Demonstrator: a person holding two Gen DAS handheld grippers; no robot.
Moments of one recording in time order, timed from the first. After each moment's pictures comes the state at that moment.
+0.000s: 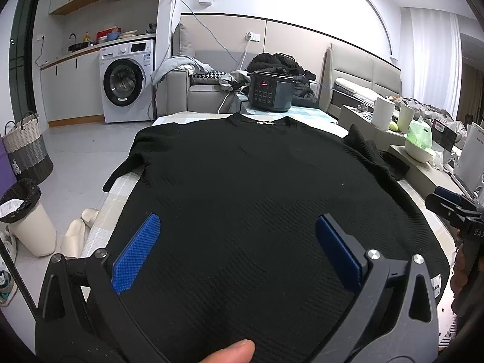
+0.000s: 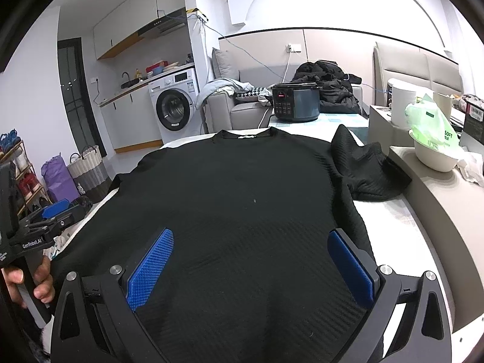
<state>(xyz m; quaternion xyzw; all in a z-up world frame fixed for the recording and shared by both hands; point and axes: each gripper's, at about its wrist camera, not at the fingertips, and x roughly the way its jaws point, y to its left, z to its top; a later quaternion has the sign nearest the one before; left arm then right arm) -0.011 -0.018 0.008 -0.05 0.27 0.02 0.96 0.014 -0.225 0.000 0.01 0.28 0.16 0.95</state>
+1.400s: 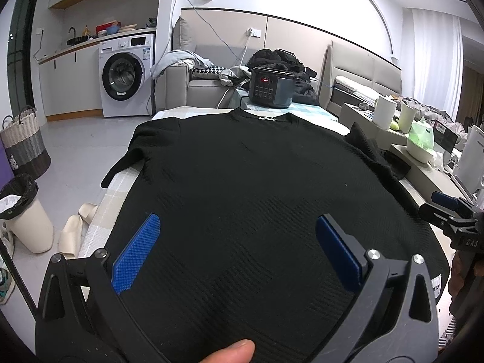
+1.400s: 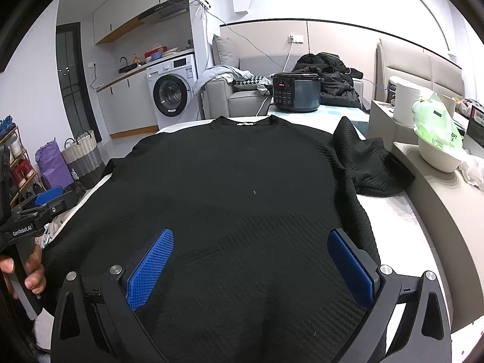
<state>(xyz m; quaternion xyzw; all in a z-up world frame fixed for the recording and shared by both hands) 0.001 -0.005 0.001 -0.07 0.28 0.02 0.96 0.026 -0.213 -0.009 -0.02 0.30 0.16 0.94</state>
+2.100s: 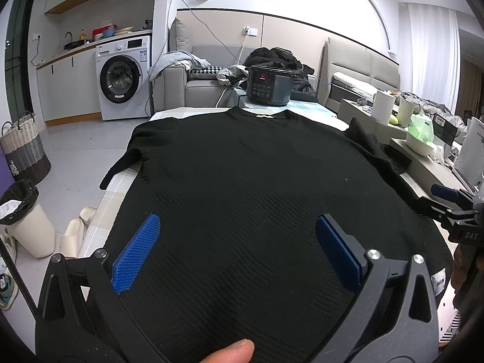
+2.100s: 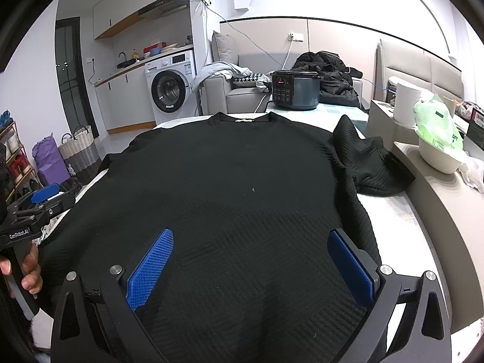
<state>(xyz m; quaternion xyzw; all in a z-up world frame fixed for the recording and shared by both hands) 0.003 -0.009 -0.006 -0.05 0.28 0.02 0.96 0.027 -0.208 -0.010 -0.02 0.31 0.15 0.94</state>
